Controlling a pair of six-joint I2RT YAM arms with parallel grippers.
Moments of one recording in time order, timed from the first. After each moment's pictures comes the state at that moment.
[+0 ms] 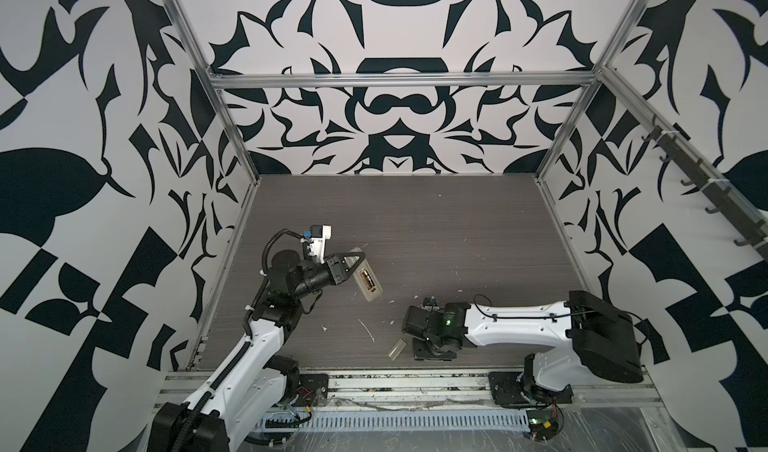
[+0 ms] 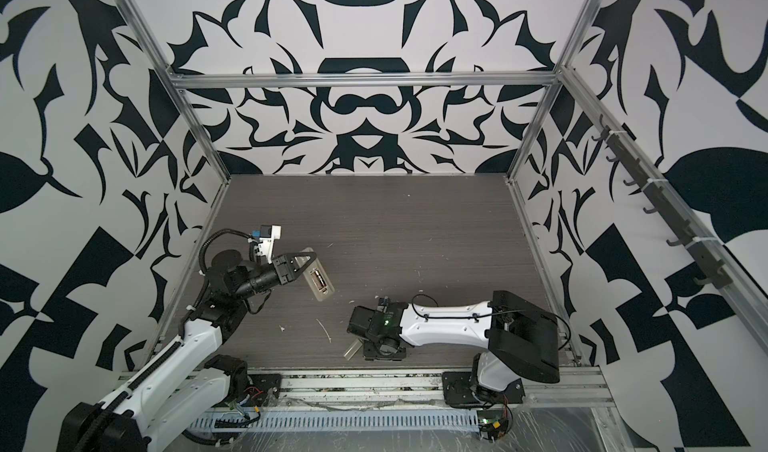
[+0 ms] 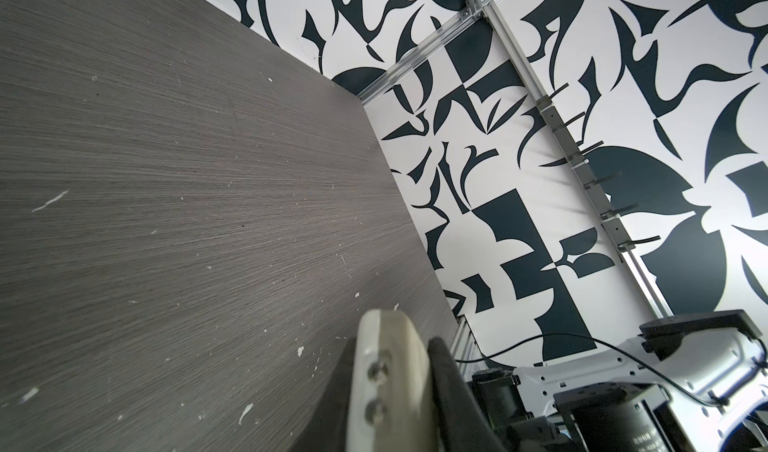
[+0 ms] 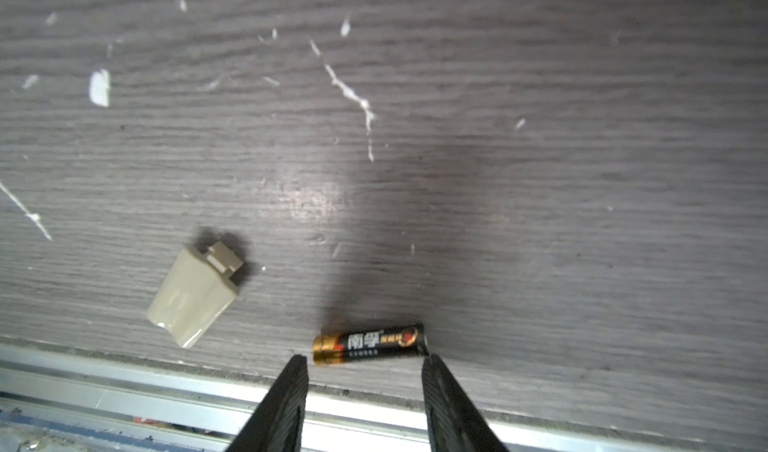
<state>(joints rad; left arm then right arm) -0.28 0.87 0.40 0.32 0.76 -0.85 1.25 1.51 0.82 -0.69 -0.05 1.28</state>
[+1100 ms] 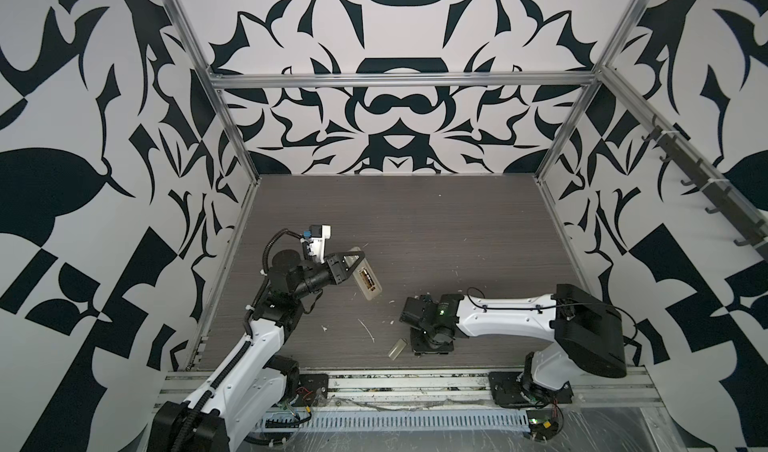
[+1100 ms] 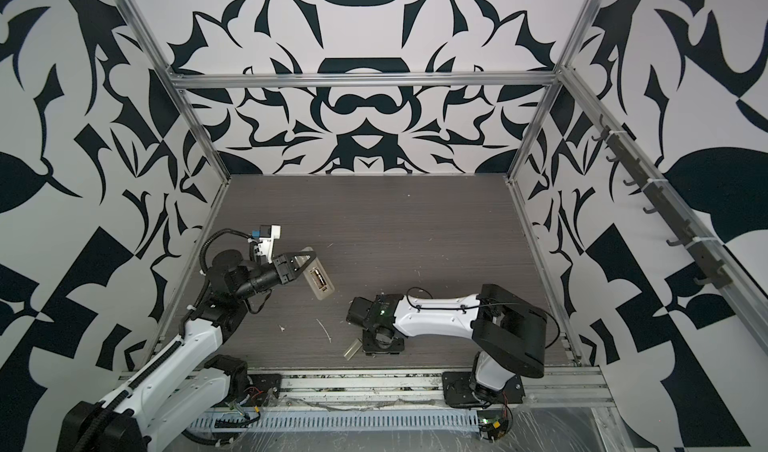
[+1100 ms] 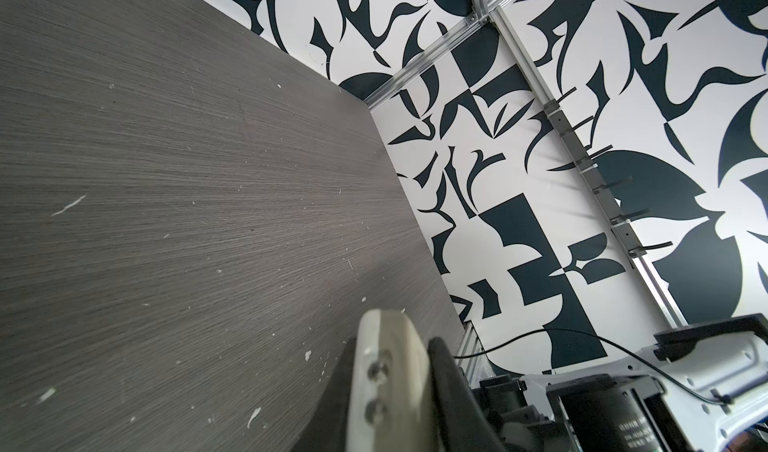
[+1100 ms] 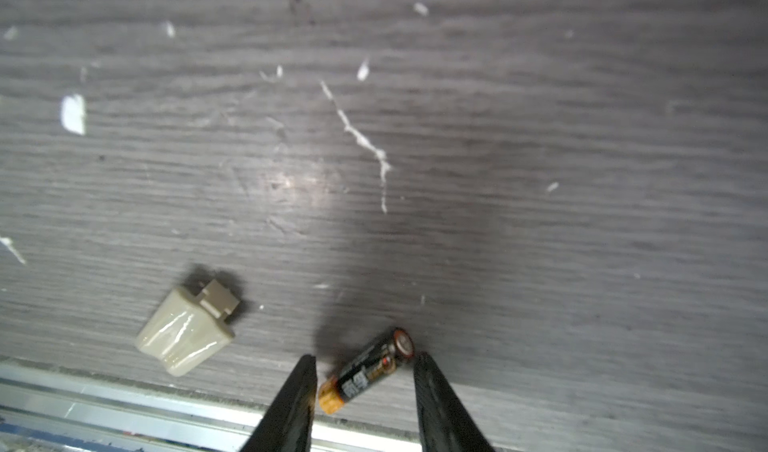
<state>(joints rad) -0.28 0.88 0.40 0.32 0.73 -0.84 1.18 1.59 0.86 -0.70 -0.11 1.15</state>
